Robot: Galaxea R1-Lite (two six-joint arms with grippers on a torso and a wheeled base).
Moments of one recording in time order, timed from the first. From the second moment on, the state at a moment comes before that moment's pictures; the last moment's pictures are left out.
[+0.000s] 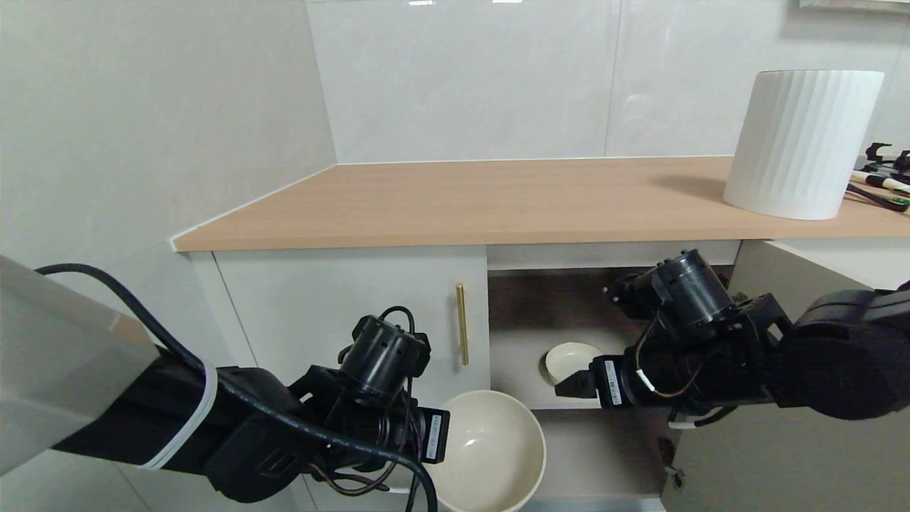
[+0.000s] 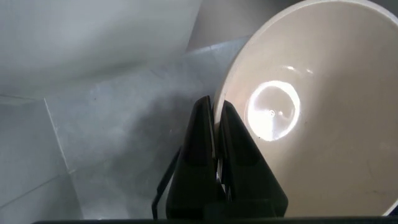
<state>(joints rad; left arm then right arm) -0.64 1.92 -0.80 -0.23 0.05 -0.41 0.62 1.79 -1.00 0.02 0.01 0.43</state>
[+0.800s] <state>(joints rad) -0.68 1.90 -0.80 -0.23 0.05 -0.41 0.75 1.95 -1.00 -0.02 -0.09 0.44</state>
